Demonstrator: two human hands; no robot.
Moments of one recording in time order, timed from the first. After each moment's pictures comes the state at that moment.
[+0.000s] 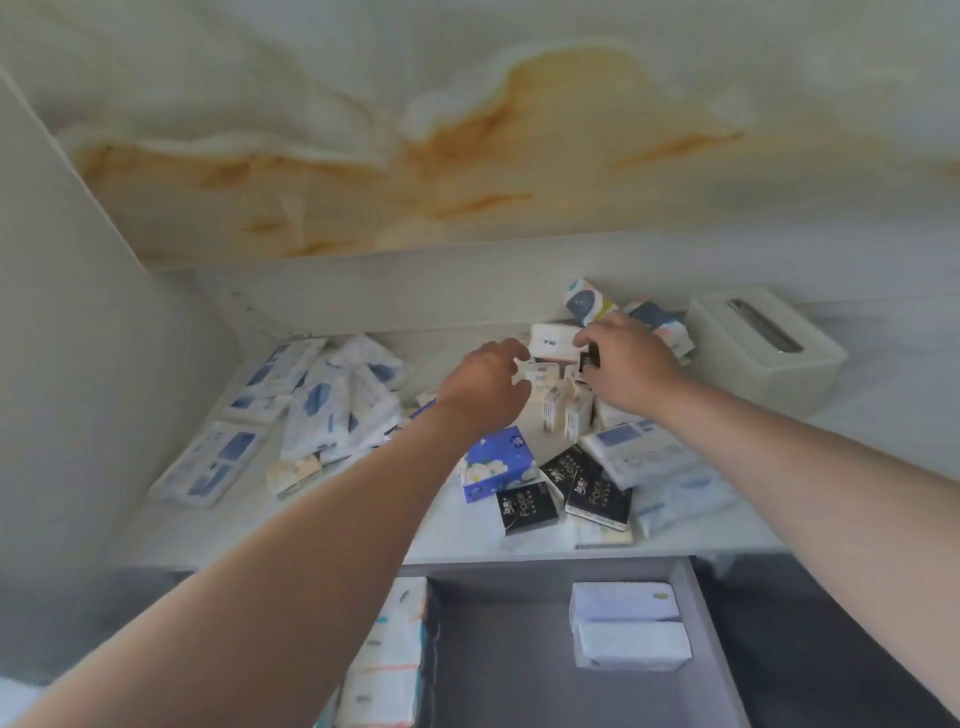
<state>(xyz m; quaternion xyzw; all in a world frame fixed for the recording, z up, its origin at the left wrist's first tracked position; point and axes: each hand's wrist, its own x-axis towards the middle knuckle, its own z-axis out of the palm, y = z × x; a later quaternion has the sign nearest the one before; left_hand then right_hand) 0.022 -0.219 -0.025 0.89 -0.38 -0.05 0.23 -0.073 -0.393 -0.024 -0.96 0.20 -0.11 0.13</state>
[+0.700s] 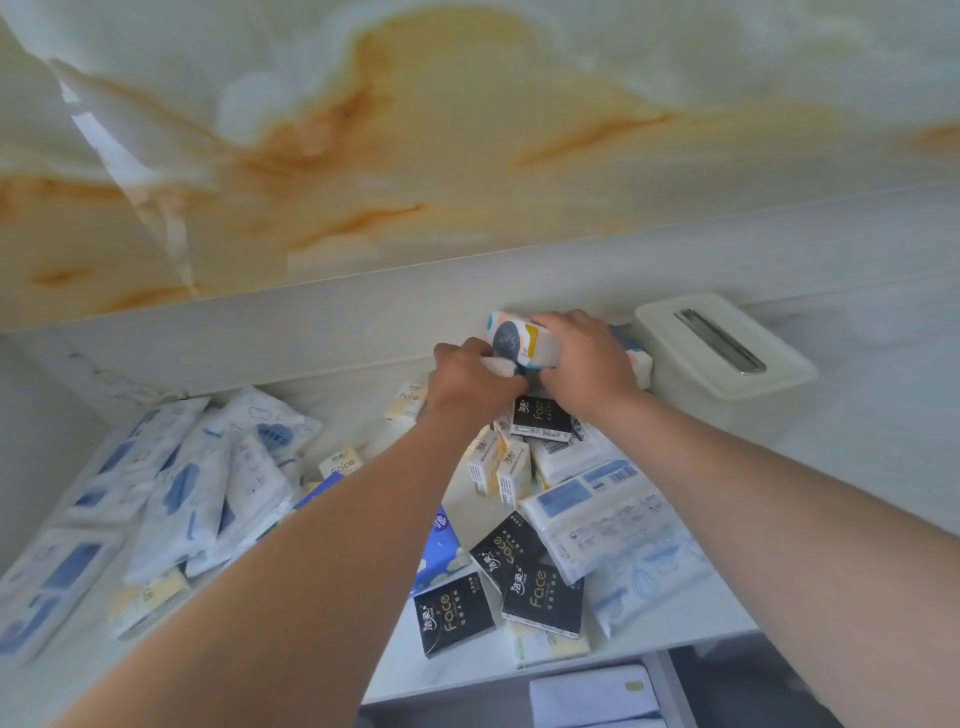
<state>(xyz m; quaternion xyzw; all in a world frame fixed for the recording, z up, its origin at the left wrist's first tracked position) 0.074 -0.358 -0.067 0.90 -0.25 -0.08 0.34 -0.020 -0.477 -0.066 -0.93 0.25 -0.21 0.18</state>
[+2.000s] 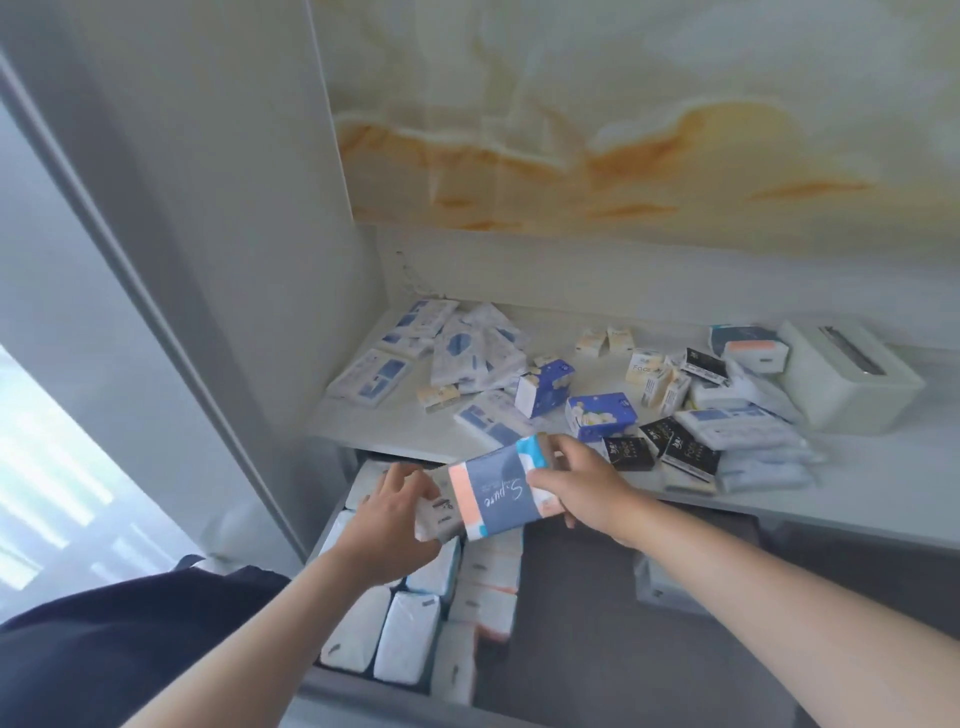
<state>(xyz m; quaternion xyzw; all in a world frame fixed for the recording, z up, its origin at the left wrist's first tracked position) -0.073 0.121 -0.116 0.93 -0.30 -0.04 0.20 -0.154 -0.128 -0.052 -0.83 0.17 0.05 0.53</state>
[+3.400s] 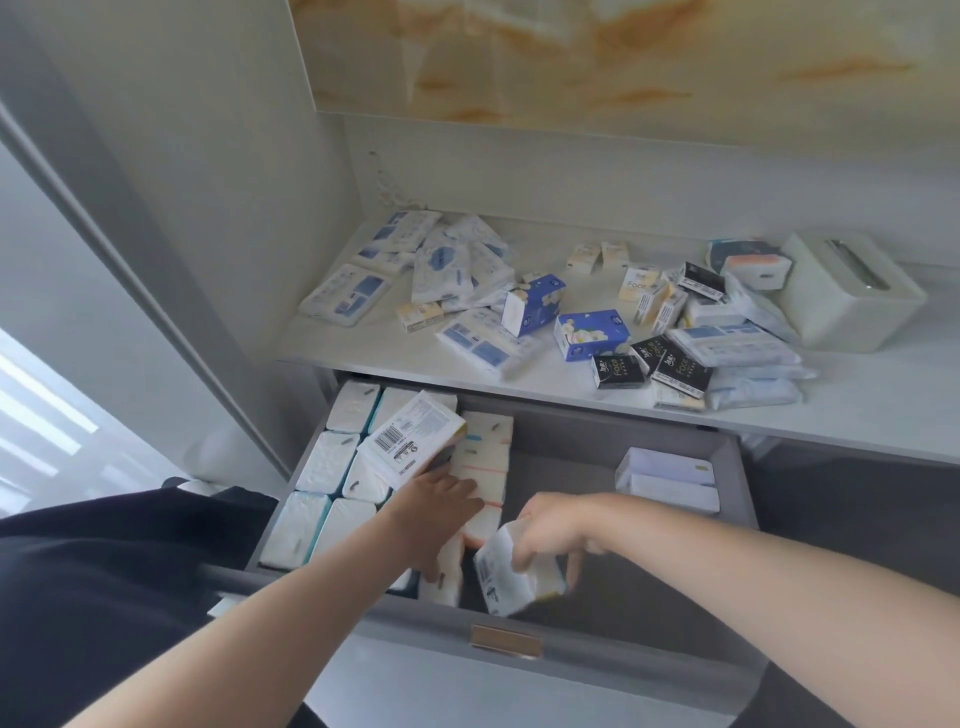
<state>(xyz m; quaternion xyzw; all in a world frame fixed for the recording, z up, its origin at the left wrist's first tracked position) -0.122 0.081 -0.163 0.79 -0.55 -0.14 -0.23 -0.202 -0.094 -0.122 -0.79 0.21 0.45 0.36</state>
